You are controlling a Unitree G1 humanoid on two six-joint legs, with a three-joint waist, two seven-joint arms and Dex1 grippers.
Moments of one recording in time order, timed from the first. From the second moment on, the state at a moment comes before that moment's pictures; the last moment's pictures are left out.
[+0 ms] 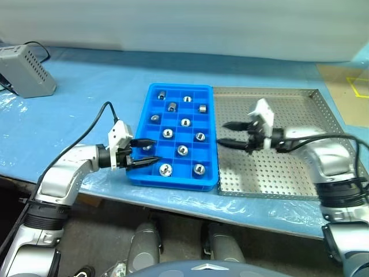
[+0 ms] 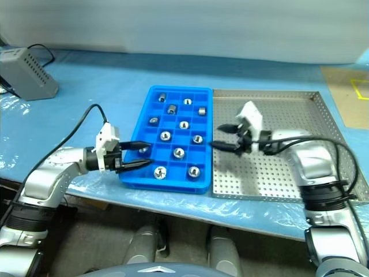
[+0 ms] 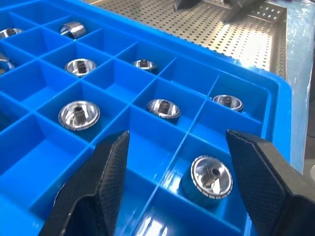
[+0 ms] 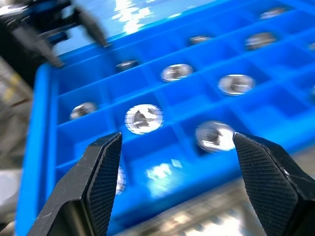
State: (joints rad) left arm -0.31 0.63 -0.03 -0.08 -0.46 0.41 -1.11; right arm -0.50 -0.71 -0.03 -0.03 0.45 0.68 1.06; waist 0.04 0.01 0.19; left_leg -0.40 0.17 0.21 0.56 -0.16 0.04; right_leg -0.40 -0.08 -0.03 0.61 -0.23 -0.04
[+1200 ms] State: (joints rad) left arm -0.37 0.59 -0.07 -0.11 -0.45 0.49 -1.05; right arm -0.32 -0.76 0.00 -0.07 0.42 0.62 1.07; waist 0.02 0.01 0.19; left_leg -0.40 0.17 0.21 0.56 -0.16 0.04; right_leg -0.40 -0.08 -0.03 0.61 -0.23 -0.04
